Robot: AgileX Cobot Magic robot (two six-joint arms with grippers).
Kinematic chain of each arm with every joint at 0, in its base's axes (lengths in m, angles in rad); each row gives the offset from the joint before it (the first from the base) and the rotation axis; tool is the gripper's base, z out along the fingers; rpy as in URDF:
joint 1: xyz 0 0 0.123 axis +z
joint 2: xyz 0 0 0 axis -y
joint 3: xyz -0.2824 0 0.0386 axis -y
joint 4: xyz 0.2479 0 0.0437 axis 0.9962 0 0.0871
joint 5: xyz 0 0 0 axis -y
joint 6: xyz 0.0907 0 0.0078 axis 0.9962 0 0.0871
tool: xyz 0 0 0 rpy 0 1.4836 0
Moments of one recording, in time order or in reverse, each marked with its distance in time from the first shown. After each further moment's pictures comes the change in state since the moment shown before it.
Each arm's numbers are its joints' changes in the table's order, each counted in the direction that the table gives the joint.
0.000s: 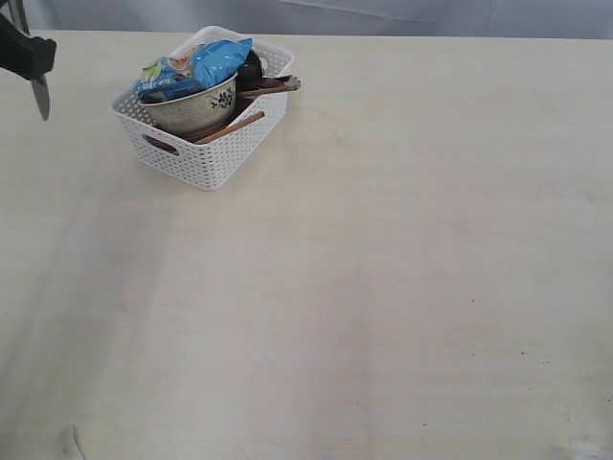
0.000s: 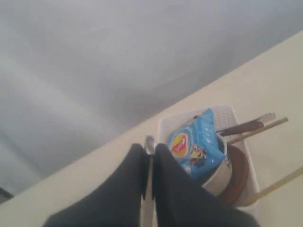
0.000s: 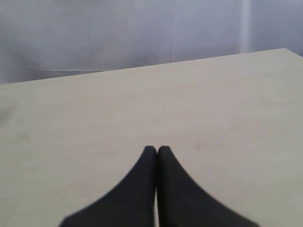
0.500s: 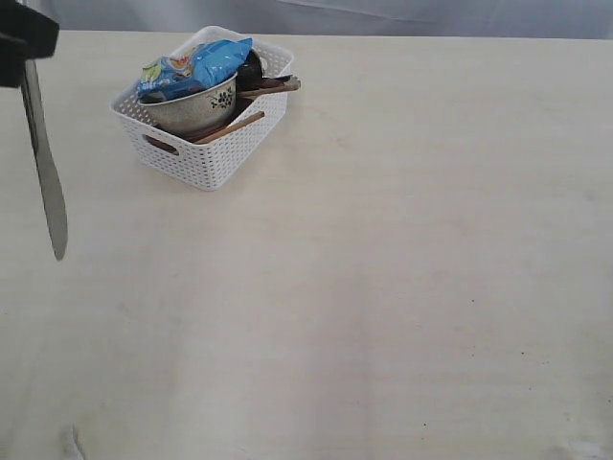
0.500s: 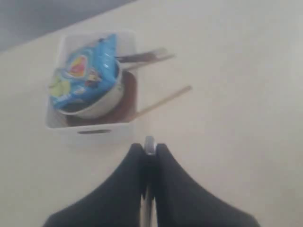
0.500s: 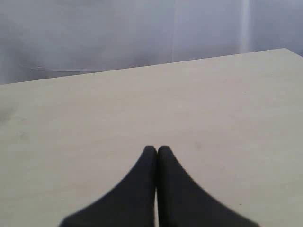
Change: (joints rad) left arm -0.086 0.027 0.258 -0.558 -0.695 0.230; right arm 0.000 0.000 0.000 0.000 0.000 0.000
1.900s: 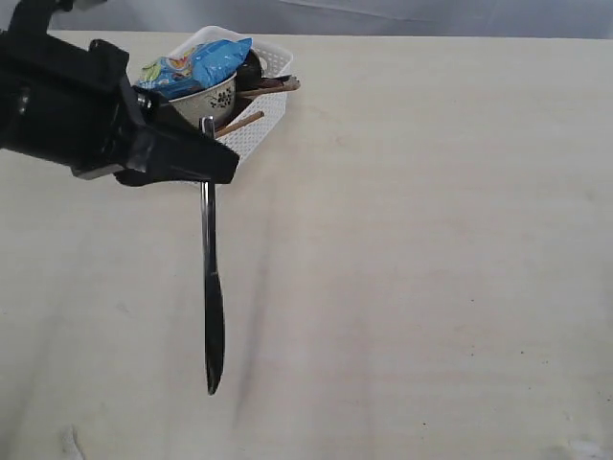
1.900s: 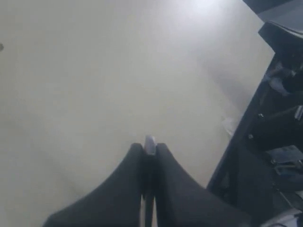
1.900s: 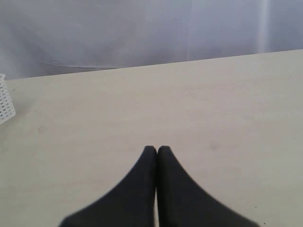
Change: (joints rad) left arm 0.036 -0.292 -0.133 -0.808 -0.083 0.615; right arm 0.059 0.000 0.000 0.000 0.000 0.000
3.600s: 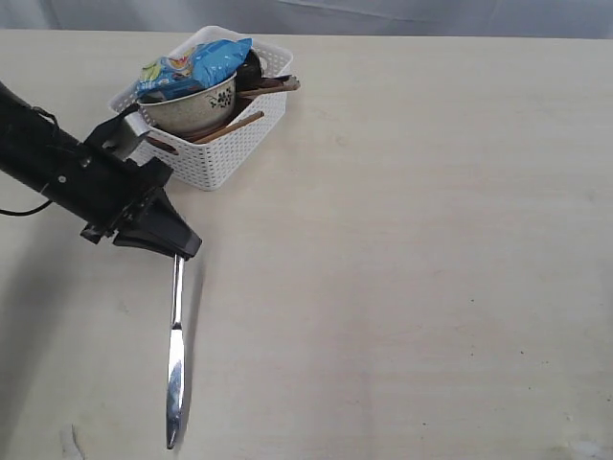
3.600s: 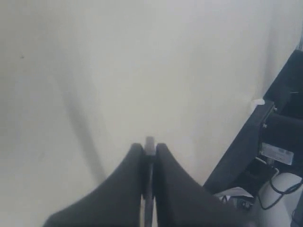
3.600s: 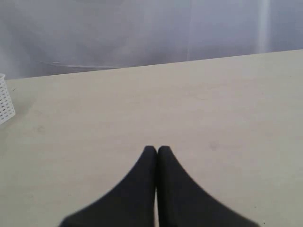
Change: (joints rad) left arm 0.285 -0.697 0.077 -0.025 -0.226 0.045; right arm 0.001 0.000 0.000 0.000 0.000 0.000
